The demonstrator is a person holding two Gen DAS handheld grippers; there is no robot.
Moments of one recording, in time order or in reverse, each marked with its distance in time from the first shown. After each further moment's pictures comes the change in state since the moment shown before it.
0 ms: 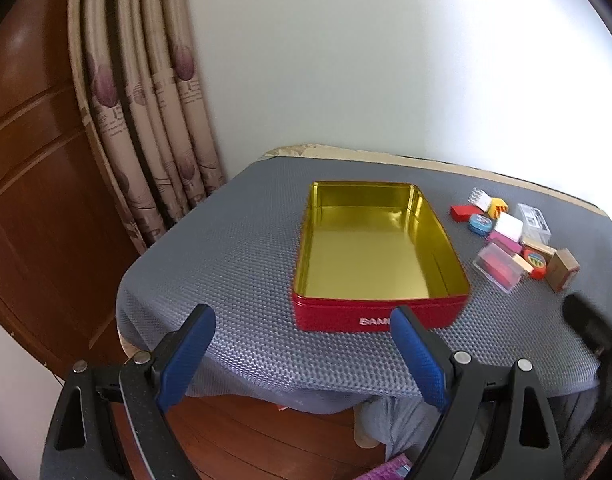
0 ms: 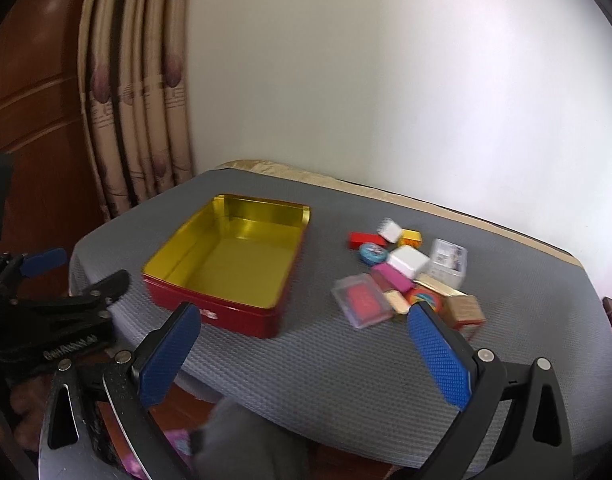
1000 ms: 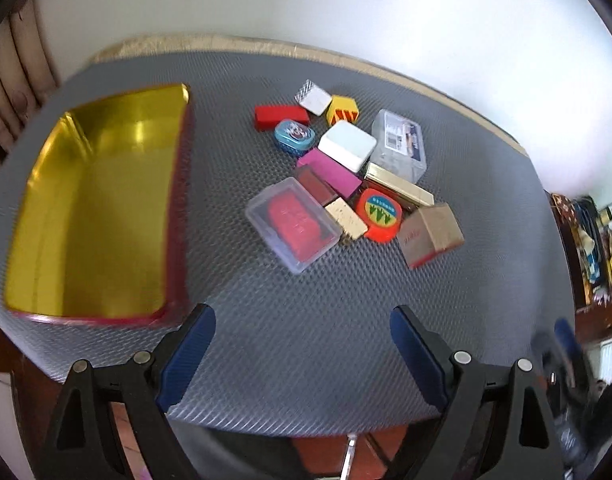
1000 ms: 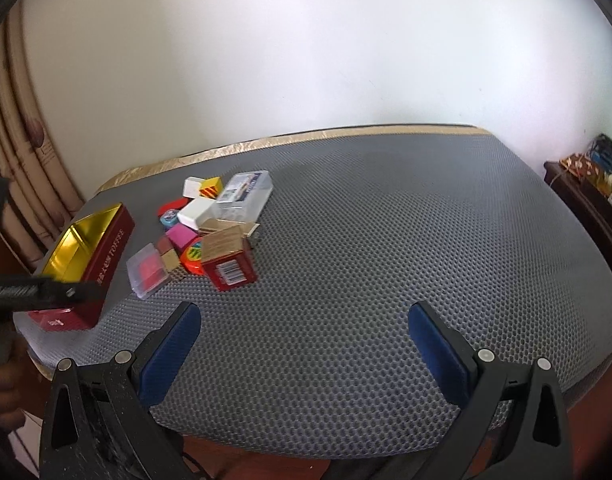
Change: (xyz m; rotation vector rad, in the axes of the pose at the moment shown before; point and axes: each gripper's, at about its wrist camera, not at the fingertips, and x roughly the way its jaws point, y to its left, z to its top) left arm 0.096 -0.200 0.053 0.039 0.510 -0.403; right arm 0.004 -0.233 -0.062 0.404 0.152 -0.170
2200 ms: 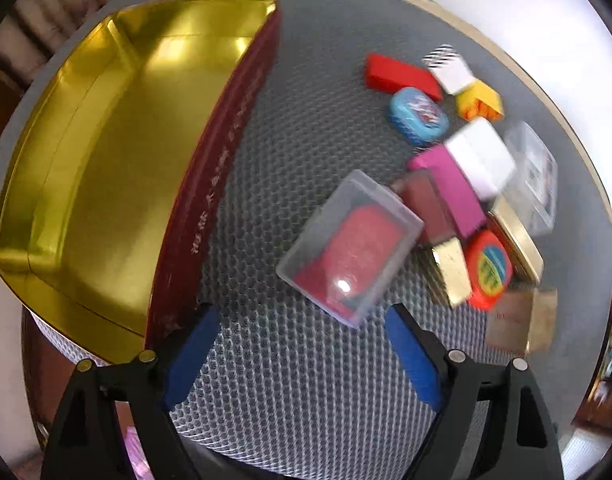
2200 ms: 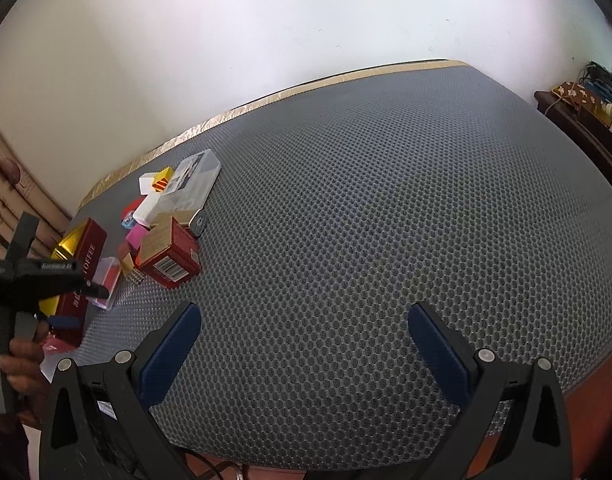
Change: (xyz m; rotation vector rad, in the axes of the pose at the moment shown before) left arm 0.064 0.032 0.037 -0.289 0.199 0.219; right arm 0.039 -0.063 0.000 0.191 0.143 0.014
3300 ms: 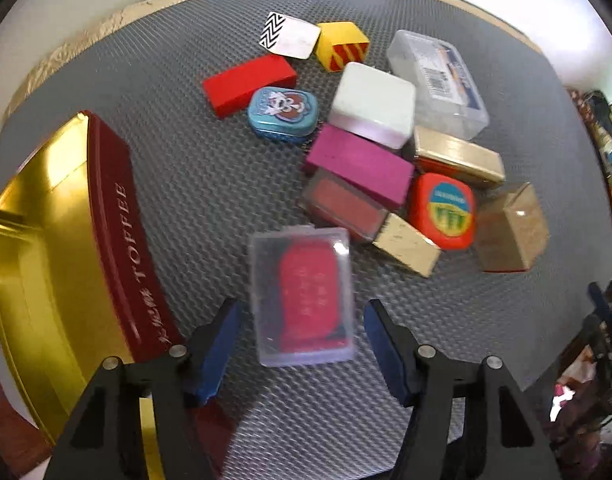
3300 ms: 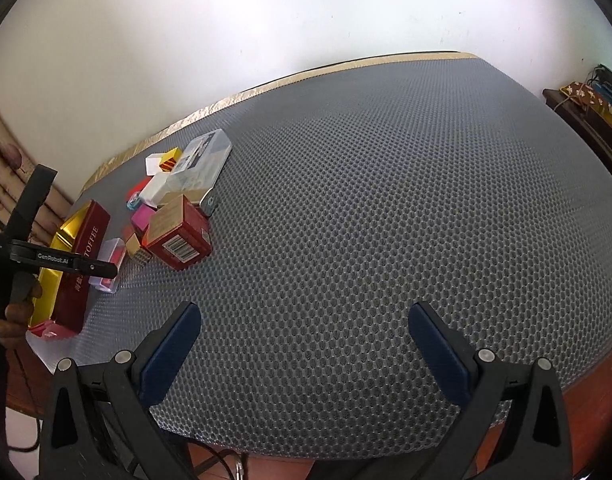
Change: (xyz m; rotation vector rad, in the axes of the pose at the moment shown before) left arm 0.008 -0.044 0.055 0.611 0.078 -0.061; right arm 0.010 0.019 -0.006 0.001 0.057 -0.023
